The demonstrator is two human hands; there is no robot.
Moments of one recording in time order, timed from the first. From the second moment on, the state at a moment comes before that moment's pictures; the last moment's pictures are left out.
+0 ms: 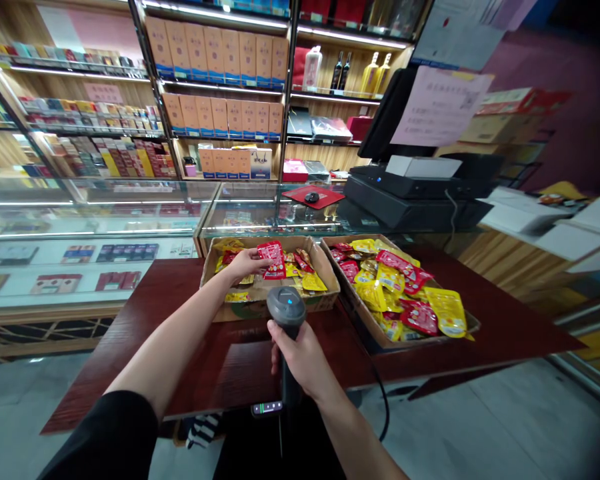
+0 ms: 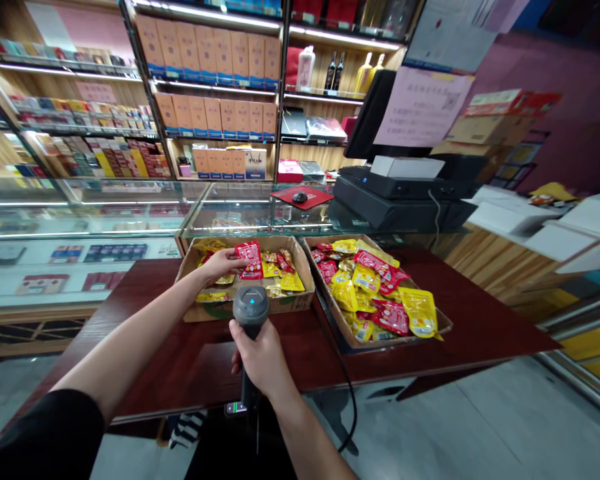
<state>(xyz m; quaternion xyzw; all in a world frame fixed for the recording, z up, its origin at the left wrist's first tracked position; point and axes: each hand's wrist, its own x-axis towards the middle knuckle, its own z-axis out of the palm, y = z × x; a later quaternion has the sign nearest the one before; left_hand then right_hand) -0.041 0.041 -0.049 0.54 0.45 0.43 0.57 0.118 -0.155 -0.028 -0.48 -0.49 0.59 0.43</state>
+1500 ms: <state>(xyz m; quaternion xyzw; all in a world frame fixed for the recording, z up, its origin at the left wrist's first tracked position) 0.127 0.091 0.003 0.50 0.50 0.40 0.59 0.322 -0.004 0.042 -0.51 -0.27 0.57 0.59</state>
